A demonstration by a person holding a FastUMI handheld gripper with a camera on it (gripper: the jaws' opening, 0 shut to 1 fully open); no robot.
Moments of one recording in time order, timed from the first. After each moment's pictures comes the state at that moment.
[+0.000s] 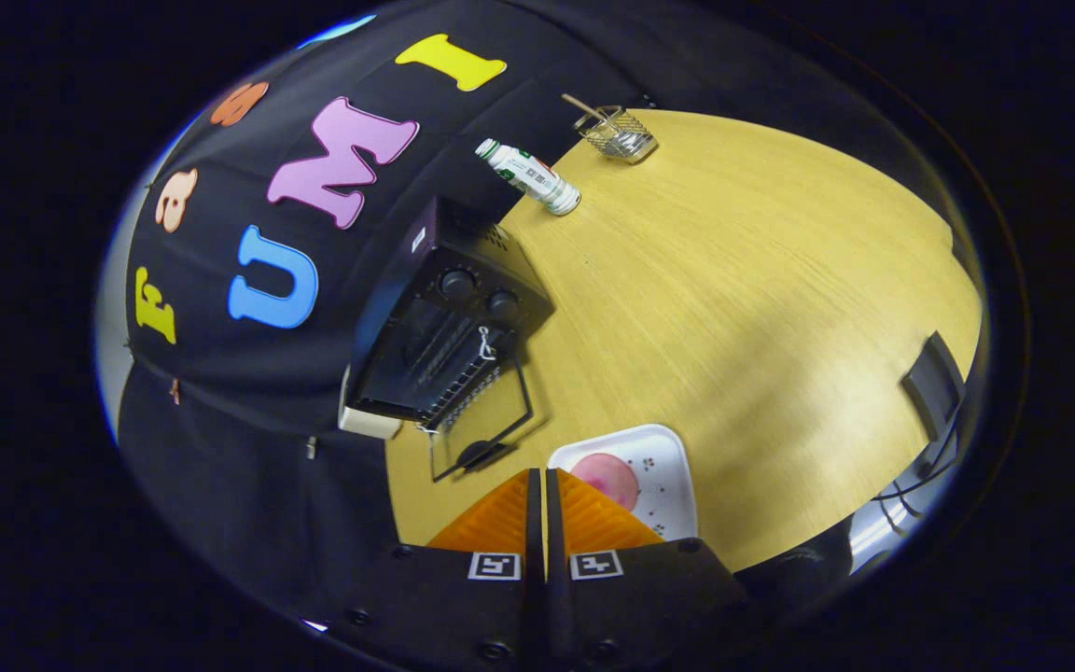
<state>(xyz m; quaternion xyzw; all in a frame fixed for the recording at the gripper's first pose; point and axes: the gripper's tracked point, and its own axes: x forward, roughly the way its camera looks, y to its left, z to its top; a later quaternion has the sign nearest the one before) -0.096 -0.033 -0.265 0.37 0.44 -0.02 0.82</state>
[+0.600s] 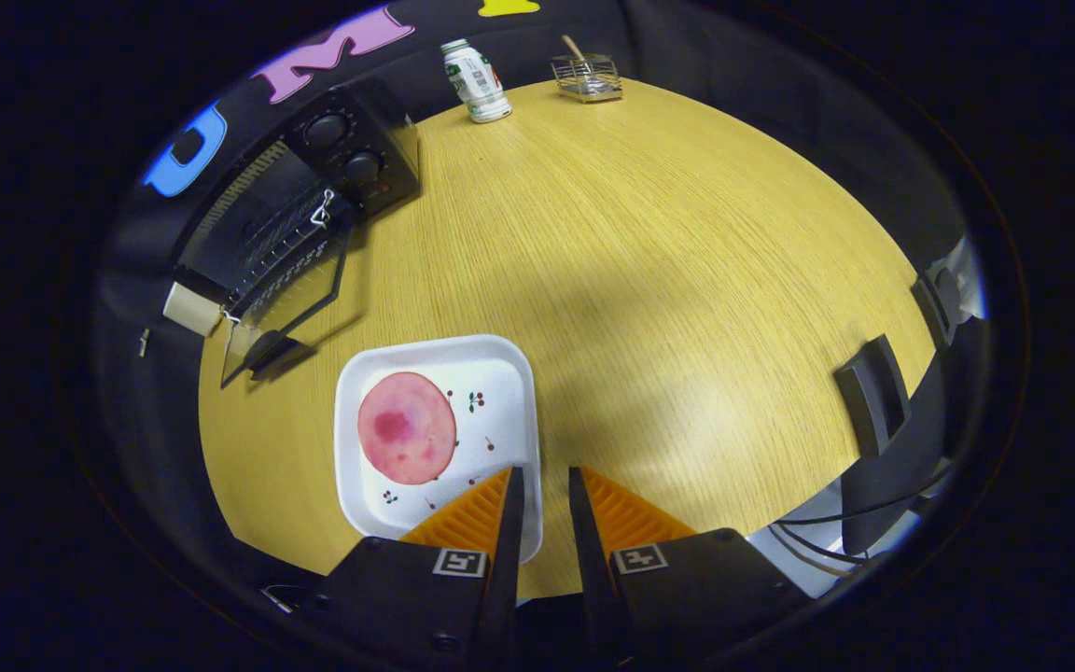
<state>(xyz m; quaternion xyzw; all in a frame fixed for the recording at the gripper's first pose) -0.146 -0.041 -0.377 0.17 0.56 -0.08 0.81</state>
